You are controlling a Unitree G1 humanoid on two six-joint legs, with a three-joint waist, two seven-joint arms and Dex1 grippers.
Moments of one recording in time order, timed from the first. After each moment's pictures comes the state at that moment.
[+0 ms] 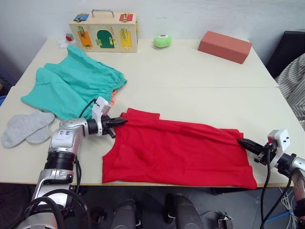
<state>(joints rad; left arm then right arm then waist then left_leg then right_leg) -0.62 0.54 0.06 0.38 -0.26 0.58 -0.96 -0.14 -0.74 -0.36 0.48 0.43 0.05 1.13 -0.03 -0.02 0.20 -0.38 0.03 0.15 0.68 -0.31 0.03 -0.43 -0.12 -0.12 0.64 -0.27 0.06</state>
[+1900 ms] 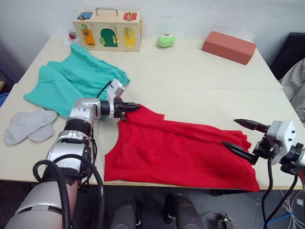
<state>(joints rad) -1.08 0.43 0.03 1.13 -0.11 0.06 -1.23 0.07 -0.79 -0.40 -0.24 0.54 0.13 1.02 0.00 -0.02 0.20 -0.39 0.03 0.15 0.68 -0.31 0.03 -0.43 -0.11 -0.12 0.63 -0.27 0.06</state>
